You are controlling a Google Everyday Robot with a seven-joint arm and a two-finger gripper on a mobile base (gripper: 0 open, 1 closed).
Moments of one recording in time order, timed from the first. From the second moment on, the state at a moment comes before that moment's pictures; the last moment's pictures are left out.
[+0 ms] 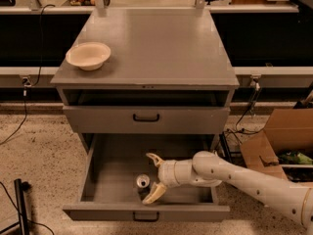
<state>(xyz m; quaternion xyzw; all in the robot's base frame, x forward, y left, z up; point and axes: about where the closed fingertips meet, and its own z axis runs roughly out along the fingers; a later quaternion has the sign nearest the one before) 0.527 0.039 0.461 -0.61 0.60 0.28 0.43</state>
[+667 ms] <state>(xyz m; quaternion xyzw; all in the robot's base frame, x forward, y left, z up) 0.525 0.043 0.450 -0.61 0.60 0.29 0.43</state>
